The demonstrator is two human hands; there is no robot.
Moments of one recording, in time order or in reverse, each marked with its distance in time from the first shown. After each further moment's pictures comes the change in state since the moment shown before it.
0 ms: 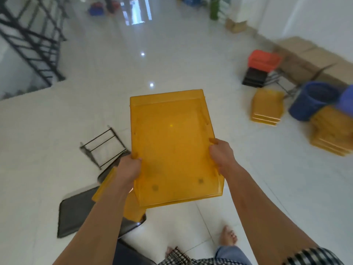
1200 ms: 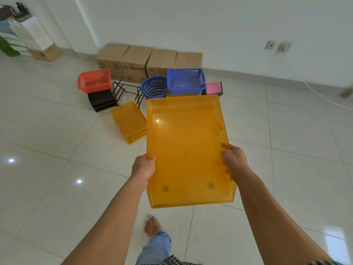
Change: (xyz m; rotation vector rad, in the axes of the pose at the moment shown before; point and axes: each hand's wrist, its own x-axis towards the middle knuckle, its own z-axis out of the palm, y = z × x) left_hand -0.077 0.292 0.638 0.526 -0.711 0.311; right_hand 0.125 0.263 -0.510 0.598 0.735 0.531
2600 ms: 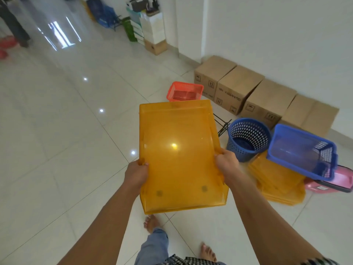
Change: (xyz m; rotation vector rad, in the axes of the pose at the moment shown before) left_hand 0.312 0.113 -0.312 -0.340 0.467 -0.200; right_hand 0.178 -0.380 0.433 -0.311 -0.460 -0.243
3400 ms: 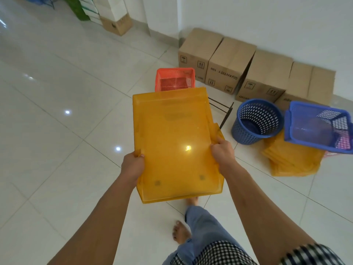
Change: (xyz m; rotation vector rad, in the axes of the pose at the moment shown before) left_hand 0.265 0.080 -0.091 0.186 -0.176 -0.015; right_hand 0.113 -0.110 0.186 0.121 0.194 0.154
